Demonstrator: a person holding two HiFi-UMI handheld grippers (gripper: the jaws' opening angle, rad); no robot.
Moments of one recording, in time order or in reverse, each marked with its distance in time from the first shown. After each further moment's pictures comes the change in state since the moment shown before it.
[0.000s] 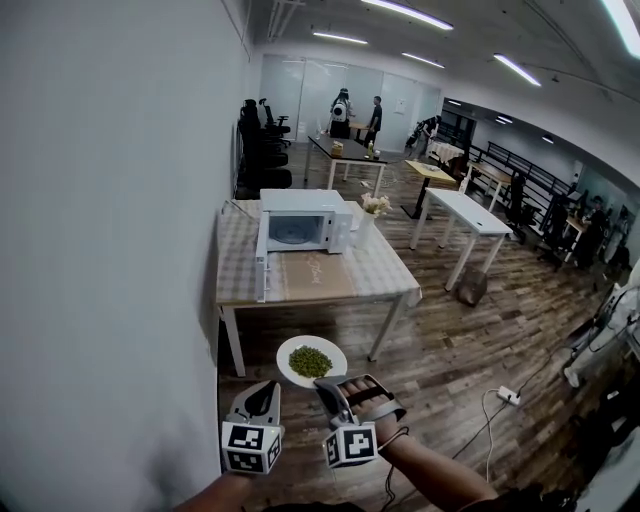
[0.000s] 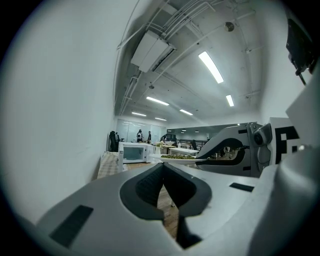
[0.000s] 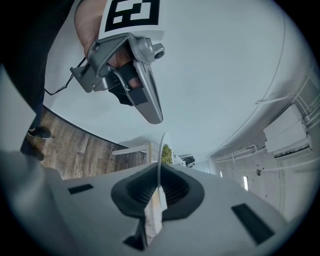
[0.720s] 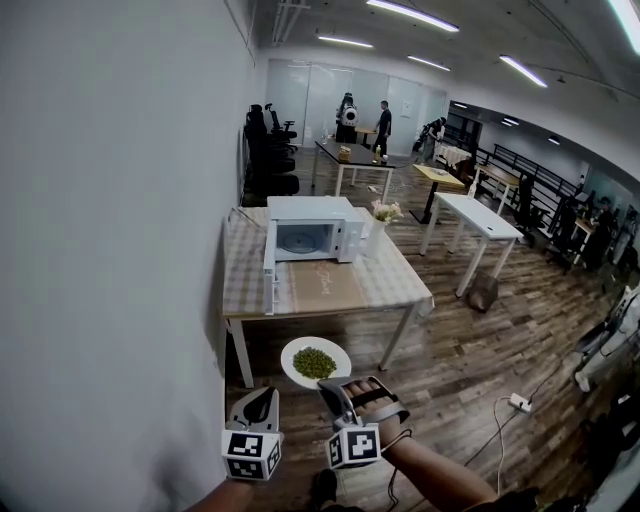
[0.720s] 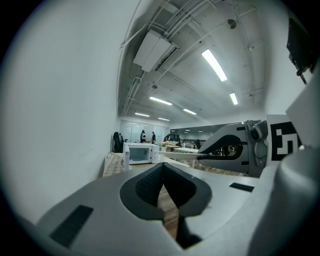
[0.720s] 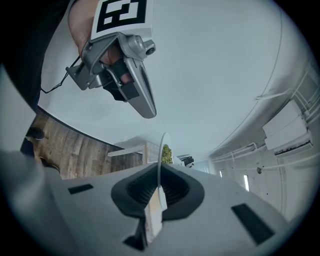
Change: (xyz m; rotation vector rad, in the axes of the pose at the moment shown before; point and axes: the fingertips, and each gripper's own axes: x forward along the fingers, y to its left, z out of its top) left arm 0.034 0.042 -0.006 0.007 -0.005 0.042; right arm 0.057 -0.016 -0.011 0.018 -0.010 -0.020
